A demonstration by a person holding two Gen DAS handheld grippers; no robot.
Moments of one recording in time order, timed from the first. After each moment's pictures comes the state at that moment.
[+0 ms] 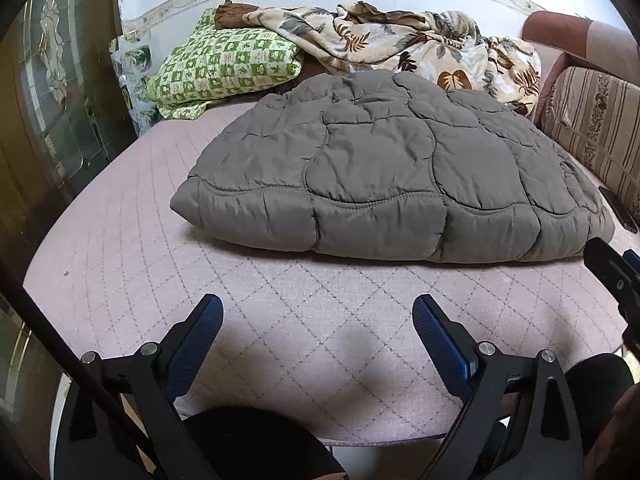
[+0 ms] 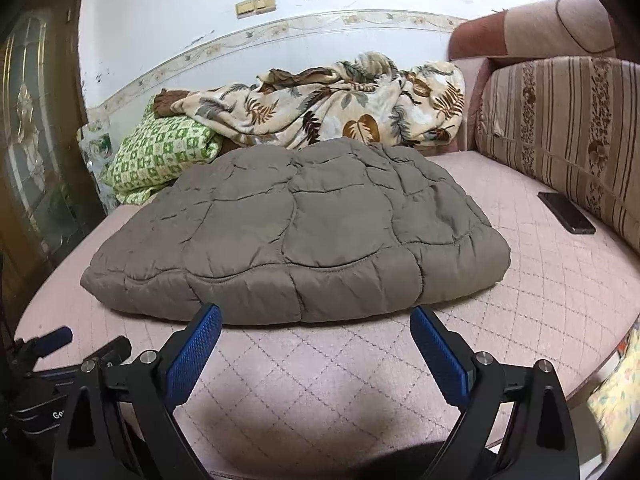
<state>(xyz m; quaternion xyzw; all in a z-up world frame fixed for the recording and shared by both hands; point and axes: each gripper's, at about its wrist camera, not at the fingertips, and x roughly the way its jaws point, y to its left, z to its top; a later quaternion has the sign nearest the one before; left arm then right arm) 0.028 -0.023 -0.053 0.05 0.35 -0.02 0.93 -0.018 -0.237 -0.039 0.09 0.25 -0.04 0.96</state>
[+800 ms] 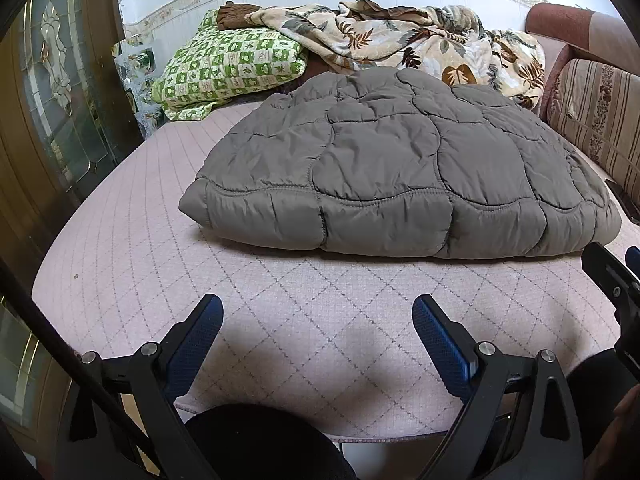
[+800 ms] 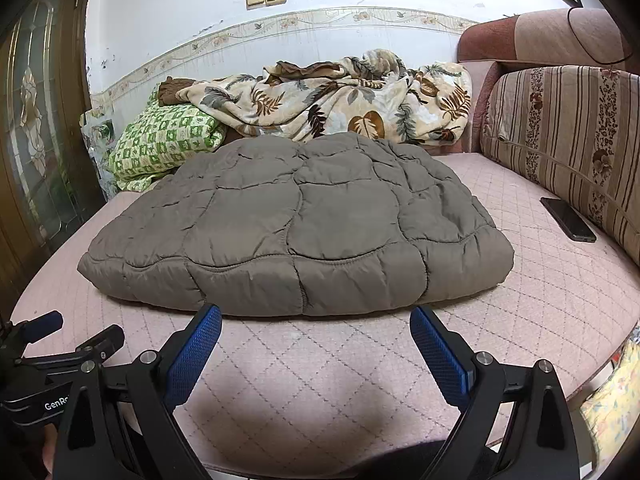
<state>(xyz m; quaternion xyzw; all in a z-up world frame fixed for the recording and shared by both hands) 0.026 -0.024 -0.052 0.06 0.36 -0.01 0.93 -0.014 -0.232 -0.042 0.08 0.26 -0.04 0.96</state>
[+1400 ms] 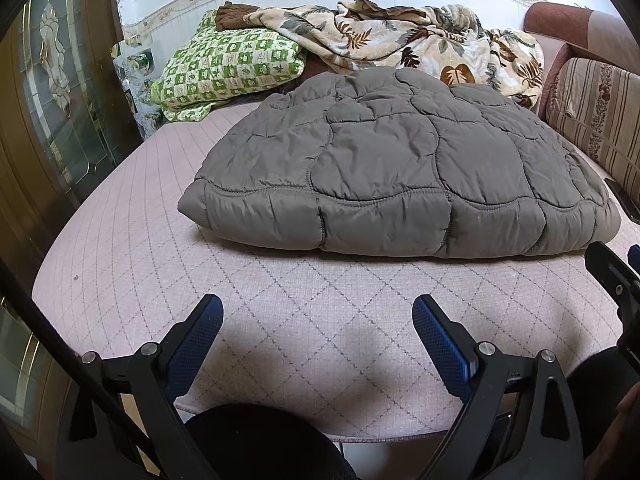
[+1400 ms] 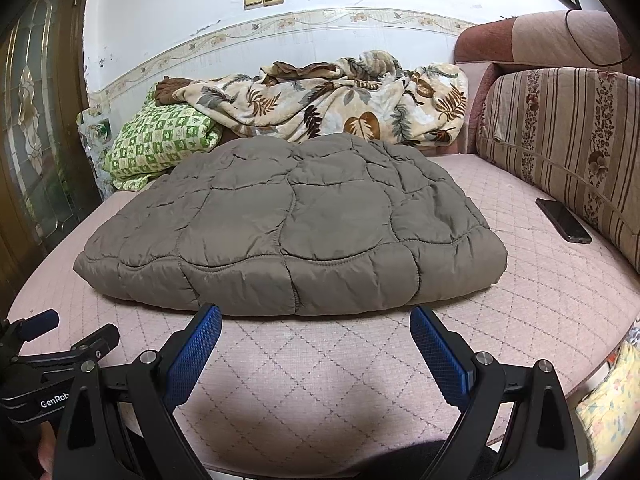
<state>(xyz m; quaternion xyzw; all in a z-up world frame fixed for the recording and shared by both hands) 0.025 -0.026 -0.051 0.06 0.36 -0.01 0.93 -0.017 -0.237 -0.042 0.07 0.26 -0.05 0.96</state>
